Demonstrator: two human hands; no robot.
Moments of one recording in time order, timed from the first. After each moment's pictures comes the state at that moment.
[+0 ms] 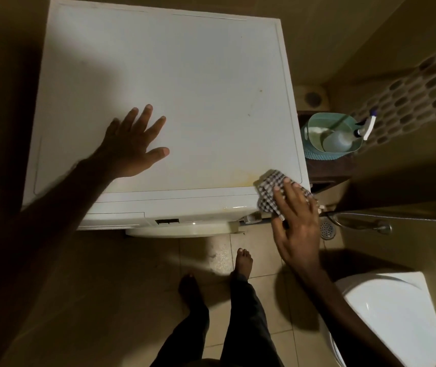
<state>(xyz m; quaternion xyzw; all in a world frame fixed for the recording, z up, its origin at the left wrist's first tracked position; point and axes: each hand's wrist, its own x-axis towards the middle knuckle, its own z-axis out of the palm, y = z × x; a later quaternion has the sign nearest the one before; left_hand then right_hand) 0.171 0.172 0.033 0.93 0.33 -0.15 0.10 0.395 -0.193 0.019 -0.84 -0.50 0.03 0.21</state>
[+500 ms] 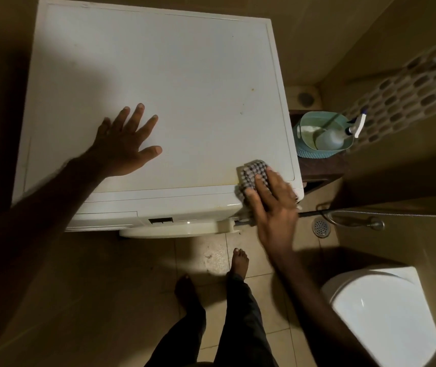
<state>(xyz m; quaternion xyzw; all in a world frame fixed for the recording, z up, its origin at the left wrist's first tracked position) 0.170 0.174 0.026 0.93 0.34 -0.15 0.10 0.369 -0.149 0.019 -0.86 -0.40 0.03 0.30</state>
